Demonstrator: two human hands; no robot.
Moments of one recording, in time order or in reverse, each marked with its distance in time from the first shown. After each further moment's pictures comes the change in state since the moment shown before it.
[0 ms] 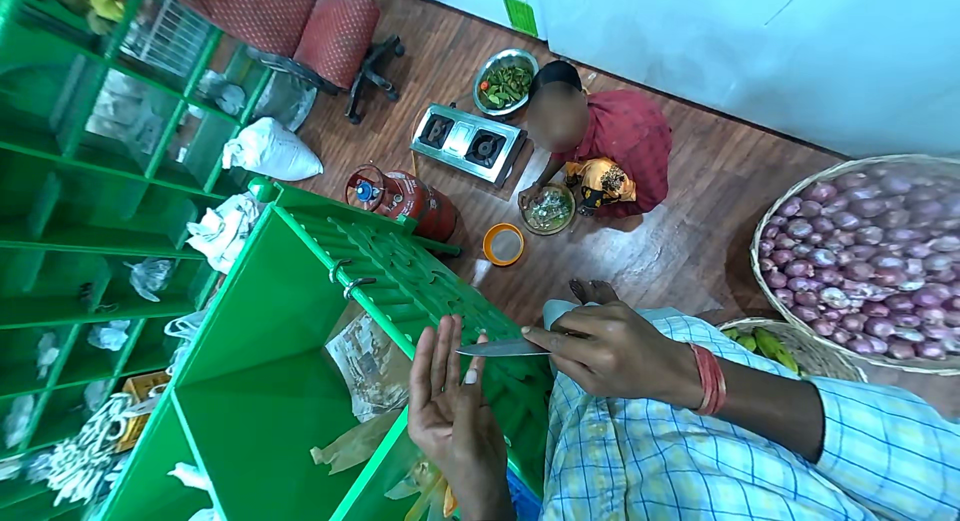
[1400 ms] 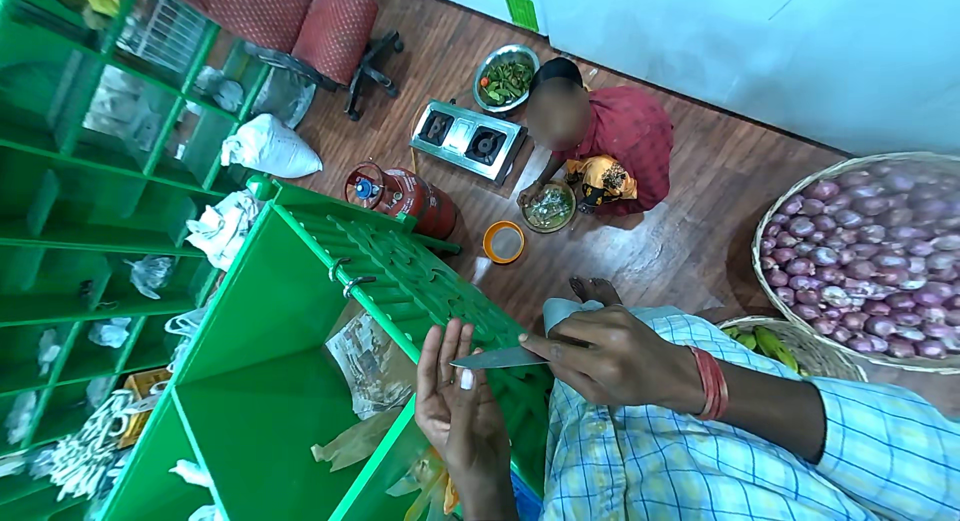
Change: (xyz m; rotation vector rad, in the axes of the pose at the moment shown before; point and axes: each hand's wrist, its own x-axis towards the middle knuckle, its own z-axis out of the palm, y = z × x) left_hand 0.000 -0.009 -0.004 -0.247 -0.031 -0.077; right_hand 0.002 -0.005 -0.002 0.038 0.009 -0.039
